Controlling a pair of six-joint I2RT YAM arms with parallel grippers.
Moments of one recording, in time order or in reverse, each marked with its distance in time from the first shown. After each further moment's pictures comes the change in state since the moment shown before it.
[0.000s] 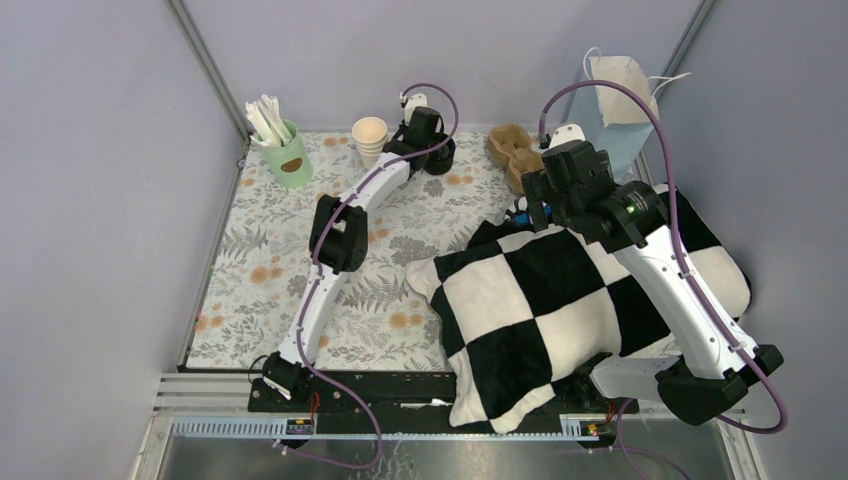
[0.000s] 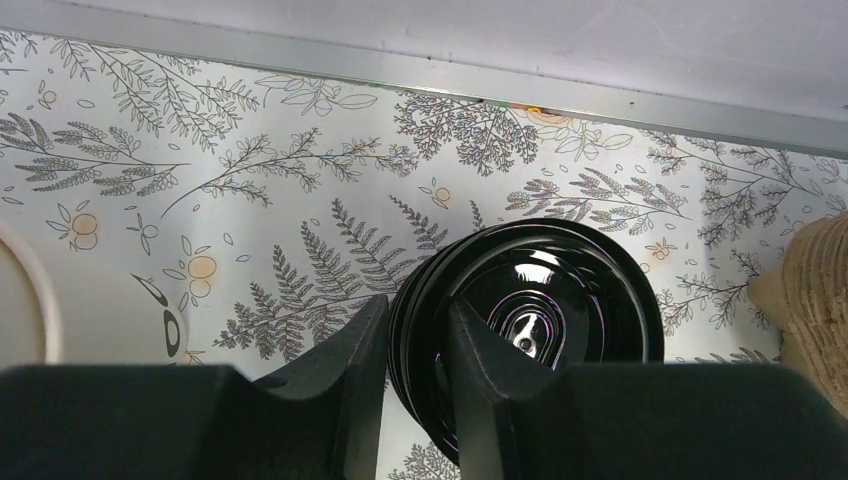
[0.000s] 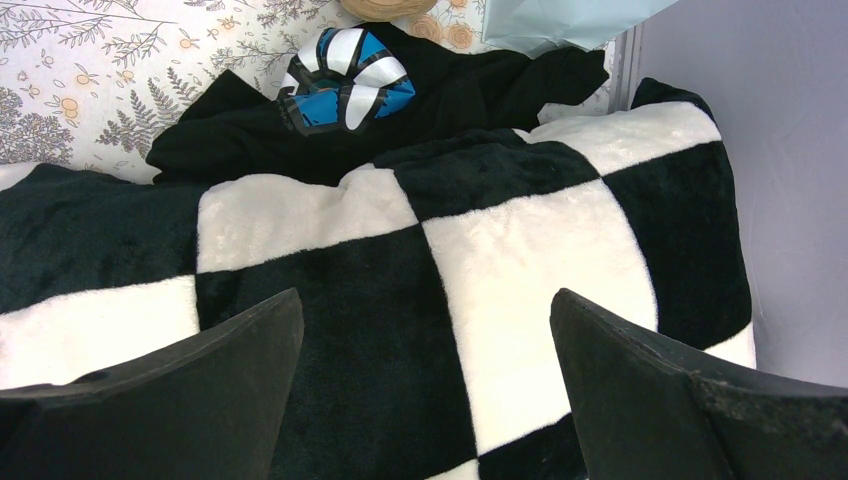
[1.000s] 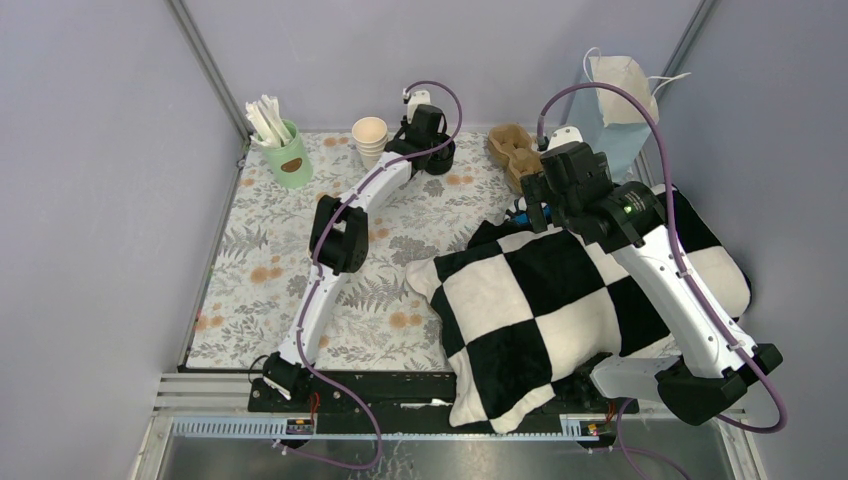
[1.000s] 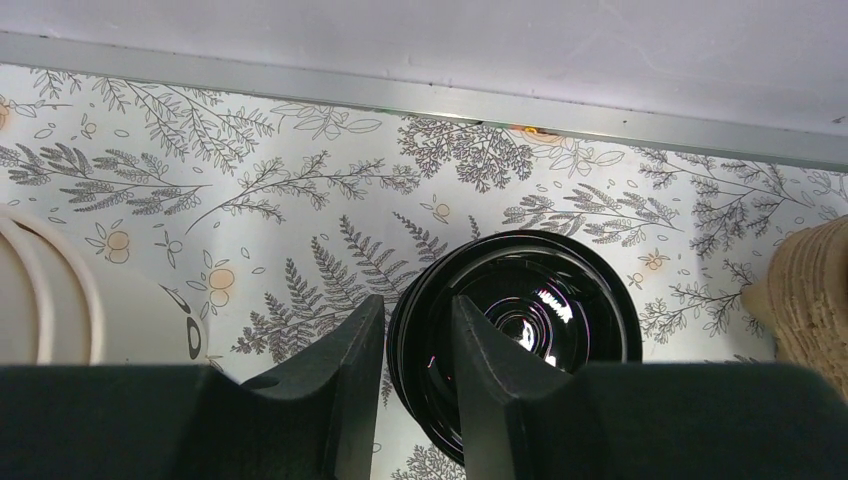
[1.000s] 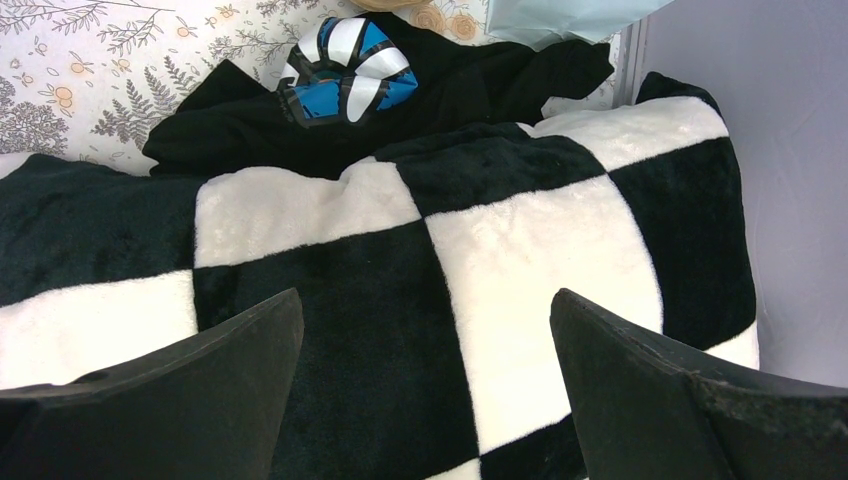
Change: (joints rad) left arm -0.015 -0.016 0.000 0.011 -0.046 0.044; right arm 0.000 0.000 -0.015 0.000 -0.006 0.000
